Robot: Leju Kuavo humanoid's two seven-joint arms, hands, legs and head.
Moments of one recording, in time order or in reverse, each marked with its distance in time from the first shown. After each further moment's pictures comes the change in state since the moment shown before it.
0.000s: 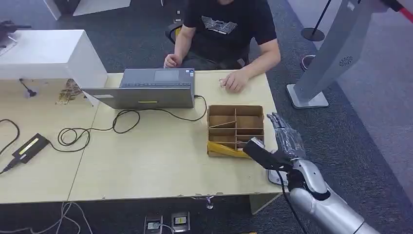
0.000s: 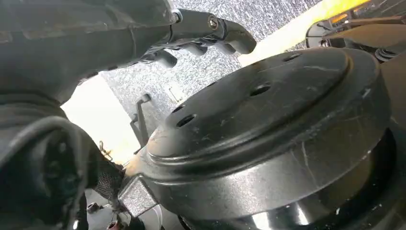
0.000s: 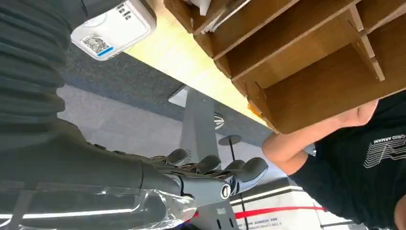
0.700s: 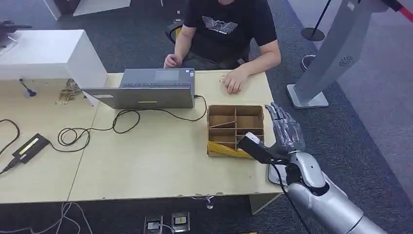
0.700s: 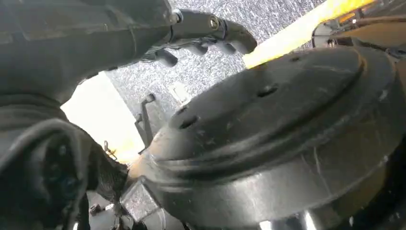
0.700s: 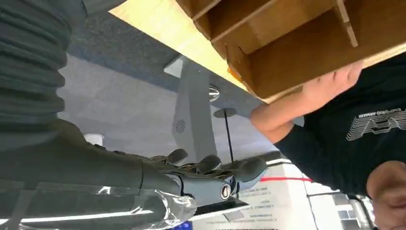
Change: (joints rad) left arm 0.000 0.000 0.000 0.000 0.000 0.000 0.018; right arm -0.043 0.010 -0.006 -0.031 0.114 0.043 0.055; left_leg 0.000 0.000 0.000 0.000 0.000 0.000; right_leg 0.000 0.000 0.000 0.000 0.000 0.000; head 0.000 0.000
